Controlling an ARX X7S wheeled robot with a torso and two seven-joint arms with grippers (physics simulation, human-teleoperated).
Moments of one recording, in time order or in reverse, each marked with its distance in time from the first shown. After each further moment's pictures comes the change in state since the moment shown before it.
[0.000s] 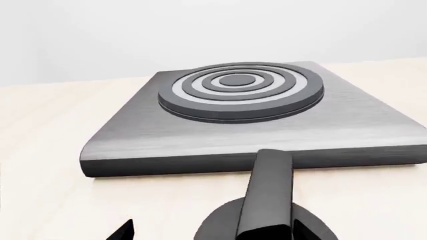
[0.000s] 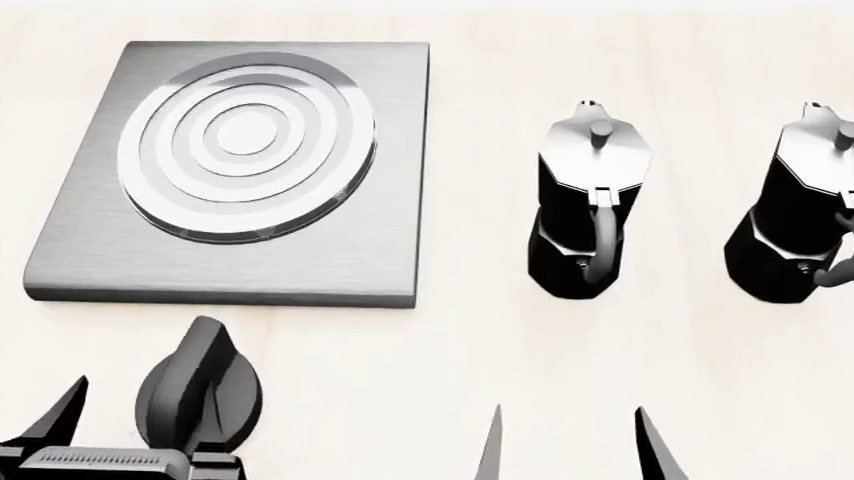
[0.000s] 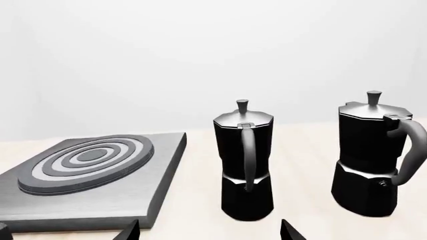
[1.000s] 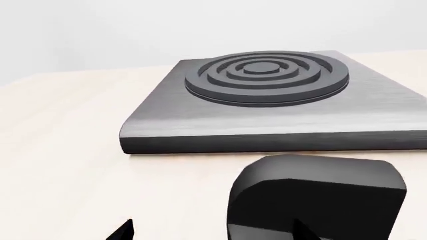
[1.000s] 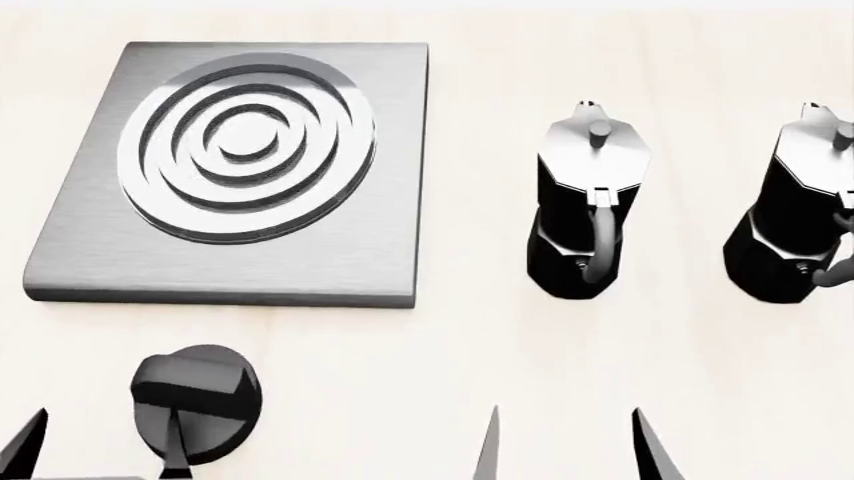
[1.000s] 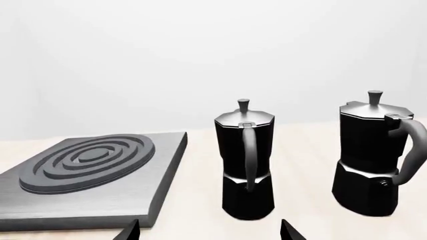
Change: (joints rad) left arm 0.088 -0.049 -0.023 0.082 -0.033 -0.015 -0.056; right arm 0.004 0.012 -0.017 0.003 0.003 -0.005 0.016
